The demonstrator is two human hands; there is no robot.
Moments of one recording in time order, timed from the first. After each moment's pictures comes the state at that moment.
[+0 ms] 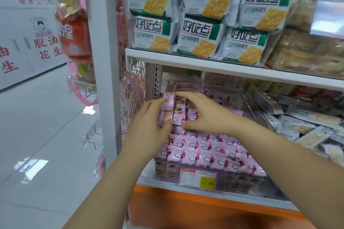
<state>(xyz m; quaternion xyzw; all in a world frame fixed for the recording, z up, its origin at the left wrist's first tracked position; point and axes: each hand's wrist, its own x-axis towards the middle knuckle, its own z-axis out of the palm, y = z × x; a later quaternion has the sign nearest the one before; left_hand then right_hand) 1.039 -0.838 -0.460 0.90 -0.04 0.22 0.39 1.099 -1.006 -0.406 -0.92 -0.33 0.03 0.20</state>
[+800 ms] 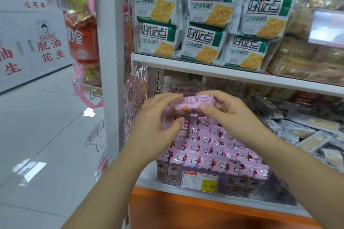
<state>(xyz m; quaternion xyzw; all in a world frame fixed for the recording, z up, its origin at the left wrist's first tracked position) 1.025 -0.839 -0.437 0.85 -0.14 0.27 0.43 1.058 -1.026 -0.390 -0.83 -0.27 -0.02 0.49</state>
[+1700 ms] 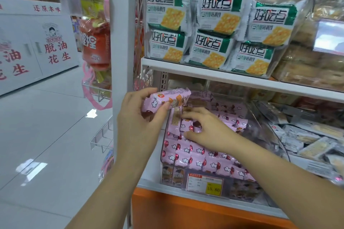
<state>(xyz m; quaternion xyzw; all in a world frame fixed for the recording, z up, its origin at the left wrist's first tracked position) 1.013 -0.829 -0.429 0.73 0.00 0.43 0.53 1.083 -0.993 -0.424 -0.94 -0.27 0.02 0.21</state>
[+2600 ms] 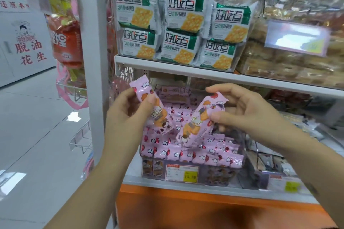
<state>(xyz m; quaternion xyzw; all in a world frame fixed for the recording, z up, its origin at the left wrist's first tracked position) 0.999 -0.851 -0.421 0.66 -0.03 0.29 0.69 1.010 -1.074 -0.355 -0.79 -0.26 0.03 0.55</state>
